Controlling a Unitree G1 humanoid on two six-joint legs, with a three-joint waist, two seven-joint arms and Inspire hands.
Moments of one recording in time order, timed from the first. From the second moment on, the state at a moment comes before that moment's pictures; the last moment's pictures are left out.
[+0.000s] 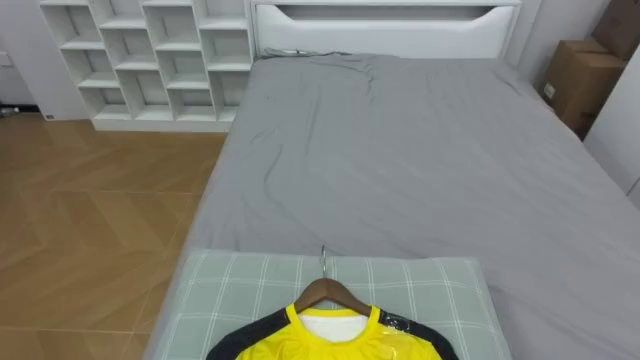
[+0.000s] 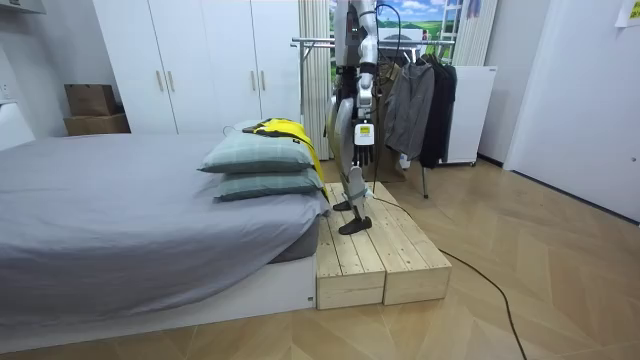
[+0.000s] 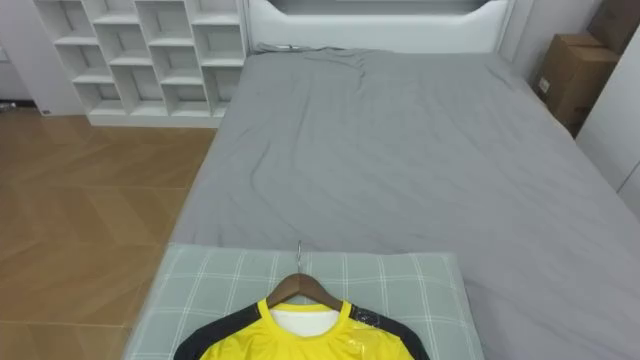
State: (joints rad) left arm 0.17 0.22 -0.03 1.23 0.07 0.14 -0.07; right arm 0.12 -0.22 -0.02 1.29 0.27 0.04 0.11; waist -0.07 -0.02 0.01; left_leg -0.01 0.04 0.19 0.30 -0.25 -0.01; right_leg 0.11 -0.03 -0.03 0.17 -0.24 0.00
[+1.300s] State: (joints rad) left arm 0.17 0.21 0.03 1.24 0.07 0.12 -0.05; right arm 0.12 -0.22 -0.02 1.29 0.27 0.04 0.14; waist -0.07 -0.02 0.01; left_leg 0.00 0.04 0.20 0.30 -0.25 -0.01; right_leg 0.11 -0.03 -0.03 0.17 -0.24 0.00
